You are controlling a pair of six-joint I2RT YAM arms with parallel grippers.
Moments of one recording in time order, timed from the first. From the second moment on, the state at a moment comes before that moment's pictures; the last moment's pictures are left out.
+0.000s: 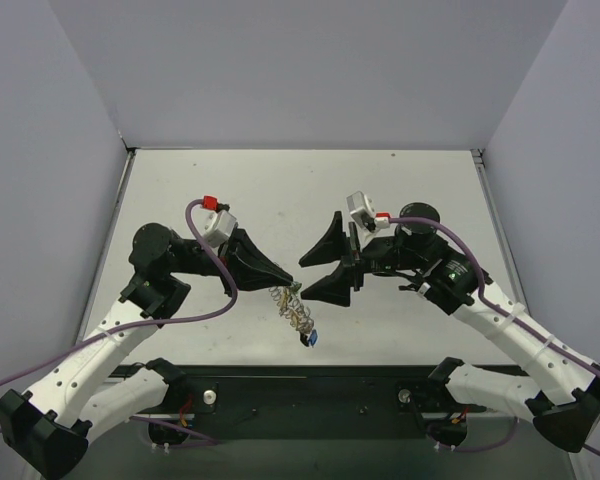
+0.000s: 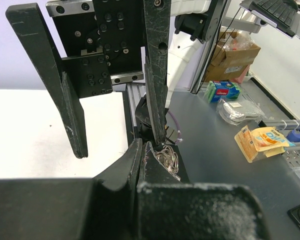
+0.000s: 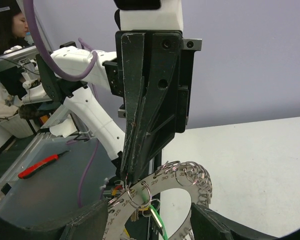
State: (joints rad) left arm -0.58 0.92 0.85 0.43 1.13 -0.49; right arm 0.75 1.03 1.04 -0.10 -0.86 0.11
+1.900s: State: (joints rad) left arm -0.57 0.93 0.85 0.50 1.16 -0.57; right arm 0.79 1.07 1.07 -0.10 -0.83 0.07
